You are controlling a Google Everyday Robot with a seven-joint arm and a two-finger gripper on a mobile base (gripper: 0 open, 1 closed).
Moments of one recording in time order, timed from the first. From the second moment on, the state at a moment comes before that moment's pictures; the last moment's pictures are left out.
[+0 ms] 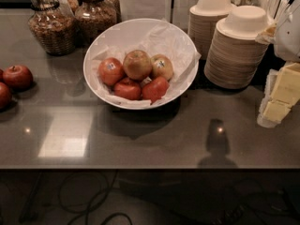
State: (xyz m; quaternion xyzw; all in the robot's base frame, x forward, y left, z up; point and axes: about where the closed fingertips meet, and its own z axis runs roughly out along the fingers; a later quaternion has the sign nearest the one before) arm 0.438 -0.217 0.976 -0.60 0.78 -0.03 0.16
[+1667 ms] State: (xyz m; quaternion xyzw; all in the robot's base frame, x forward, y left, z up) arm 0.498 -0.153 0.981 -0.64 0.72 0.10 0.25
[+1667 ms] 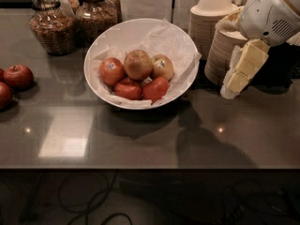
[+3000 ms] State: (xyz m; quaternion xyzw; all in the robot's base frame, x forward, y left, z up) arm 0.529 -0.043 0.983 -0.67 0.62 0.17 0.36
